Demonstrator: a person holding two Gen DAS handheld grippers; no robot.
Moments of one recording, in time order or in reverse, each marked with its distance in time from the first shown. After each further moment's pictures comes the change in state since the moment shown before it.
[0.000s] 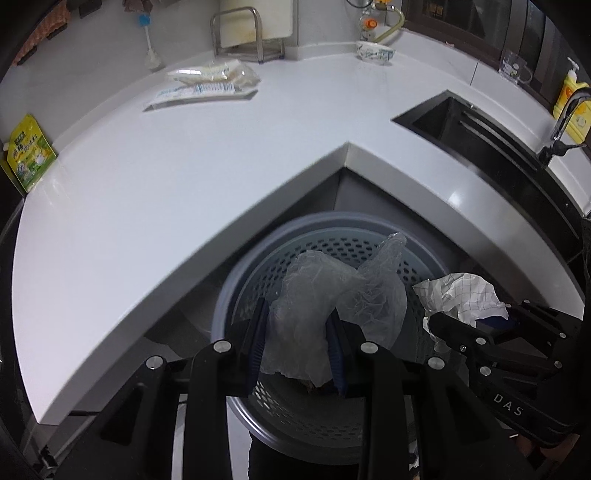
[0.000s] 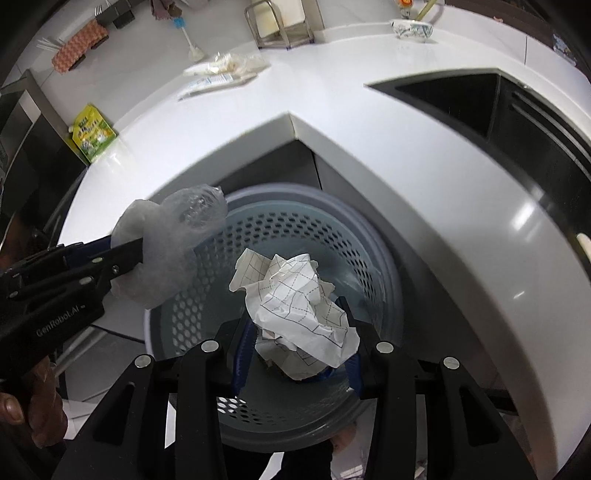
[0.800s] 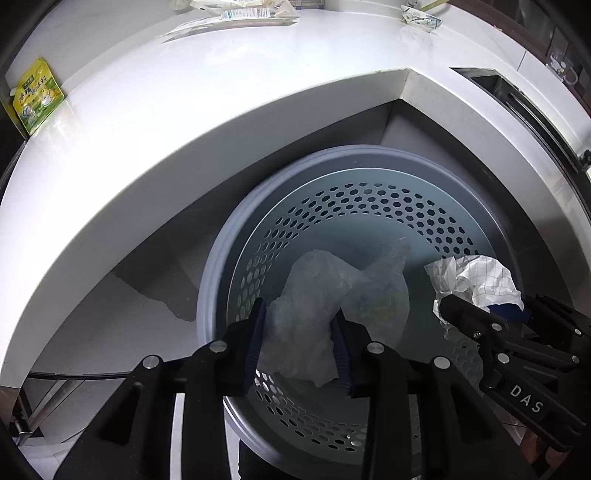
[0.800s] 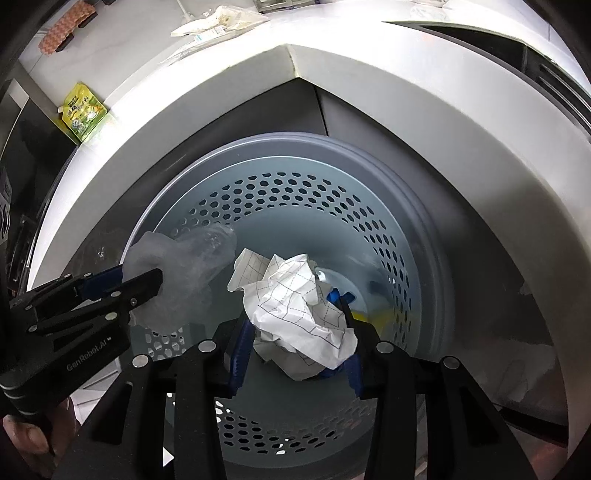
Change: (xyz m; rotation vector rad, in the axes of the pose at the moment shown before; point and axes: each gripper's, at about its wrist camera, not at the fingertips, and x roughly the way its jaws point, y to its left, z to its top) left arm 0.061 0.014 -0.027 -0.110 0.118 0.058; right arm 0.057 -0.003 0.000 -0.019 0.078 0.030
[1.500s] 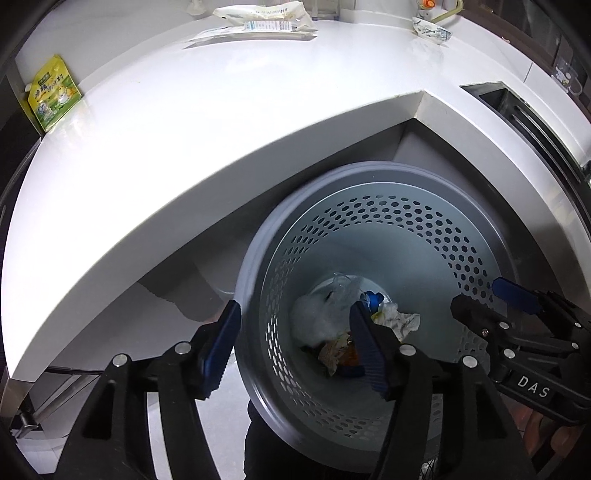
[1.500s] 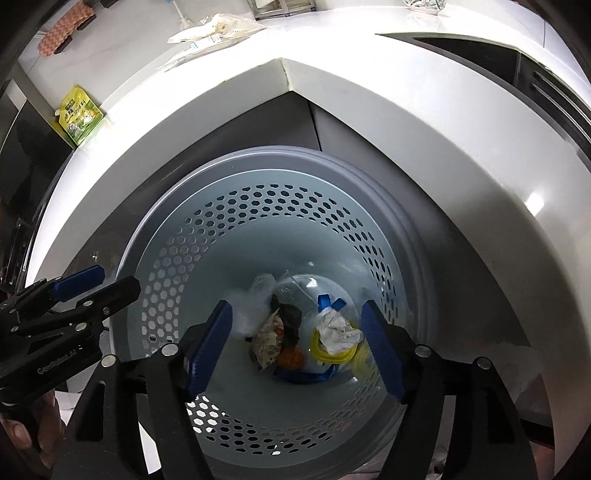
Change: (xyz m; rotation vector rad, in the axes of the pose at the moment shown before) left arm -0.019 0.013 0.001 -0.028 -0.025 0.027; right arm -0.010 -0.004 0.002 -0.003 -0.020 -0.034
